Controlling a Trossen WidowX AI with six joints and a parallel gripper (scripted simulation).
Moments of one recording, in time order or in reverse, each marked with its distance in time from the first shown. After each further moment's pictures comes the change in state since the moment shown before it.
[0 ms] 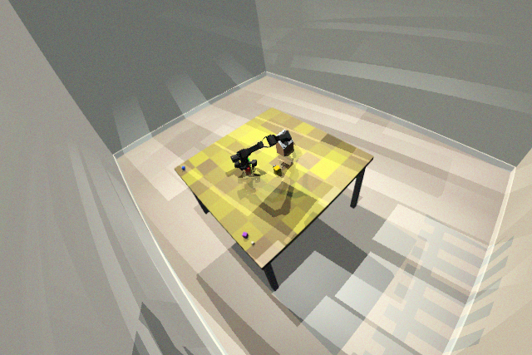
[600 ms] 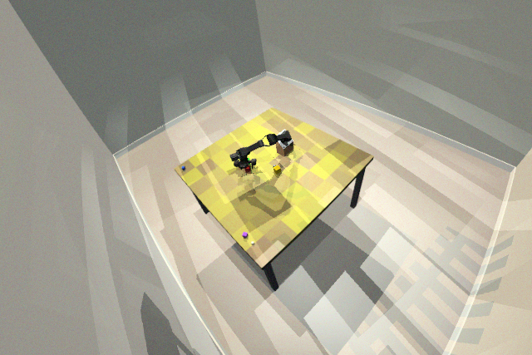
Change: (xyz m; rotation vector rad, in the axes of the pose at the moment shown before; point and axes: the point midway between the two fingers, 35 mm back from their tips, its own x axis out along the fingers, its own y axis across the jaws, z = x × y) arm -0.016 -0.003 0.003 -0.006 -0.004 -0.010
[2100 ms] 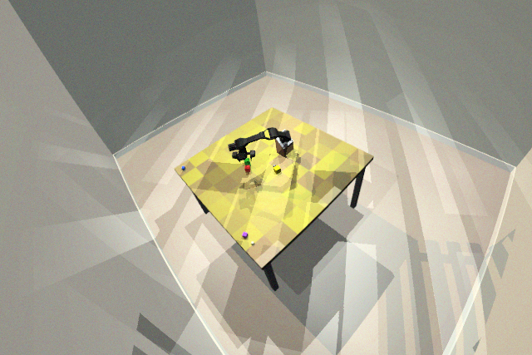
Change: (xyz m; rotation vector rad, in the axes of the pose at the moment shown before) arm -0.090 0.004 -0.004 -0.003 0.005 -0.006
